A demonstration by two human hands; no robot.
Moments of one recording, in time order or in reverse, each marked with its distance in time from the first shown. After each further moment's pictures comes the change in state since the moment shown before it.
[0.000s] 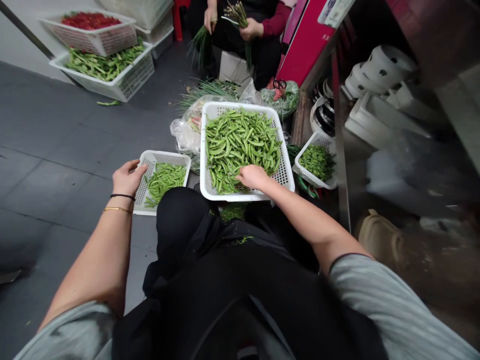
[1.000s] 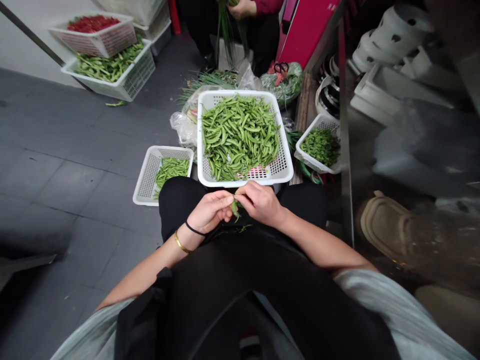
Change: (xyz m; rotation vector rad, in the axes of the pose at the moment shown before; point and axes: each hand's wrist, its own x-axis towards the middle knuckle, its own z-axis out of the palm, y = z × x) left_hand -0.202 0.164 0.086 -0.812 -0.907 -0.638; right_hand -0.136 -0.030 0.017 0.498 0.688 -0.452
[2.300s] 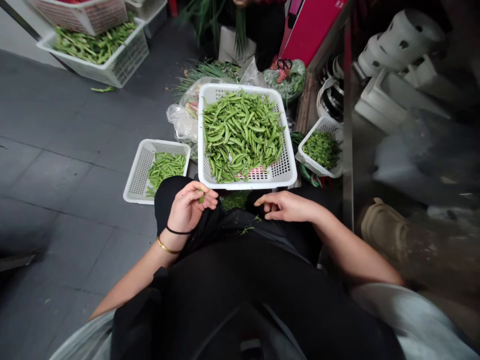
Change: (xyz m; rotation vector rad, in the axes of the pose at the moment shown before) left_hand 0.000 0.012 -0.045 -0.112 0.166 0.290; right_hand -0.006 0.045 -0.048 0.287 -0.762 0.335
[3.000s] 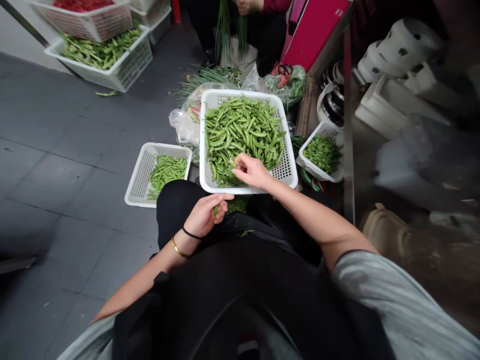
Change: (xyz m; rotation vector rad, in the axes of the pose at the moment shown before) left_hand 0.007 -0.022 0.012 -0.006 -0.050 -0.290; right_hand 0.124 0.014 -0.001 -0.192 0.515 -0.177
